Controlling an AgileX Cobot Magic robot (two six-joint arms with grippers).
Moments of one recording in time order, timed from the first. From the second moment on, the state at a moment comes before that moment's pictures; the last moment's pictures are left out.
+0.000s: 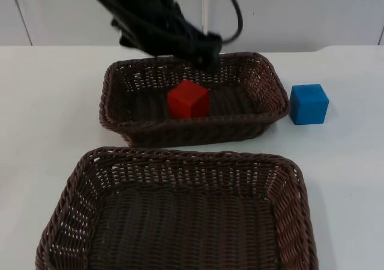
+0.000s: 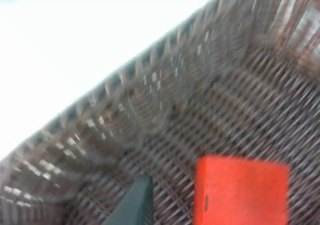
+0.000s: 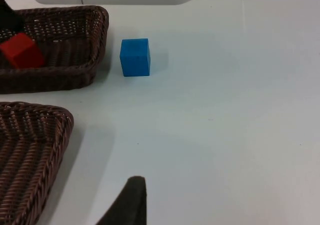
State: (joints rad) right arm 0.03 0.00 -0.52 0.08 1.08 -0.06; left arm -0.44 2.07 -1.50 -0.18 0.40 0.23
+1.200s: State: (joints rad) right arm 0.03 0.00 -0.52 0.08 1.08 -0.06; left arm -0.44 1.29 -0.95 -0.19 0.50 0.21
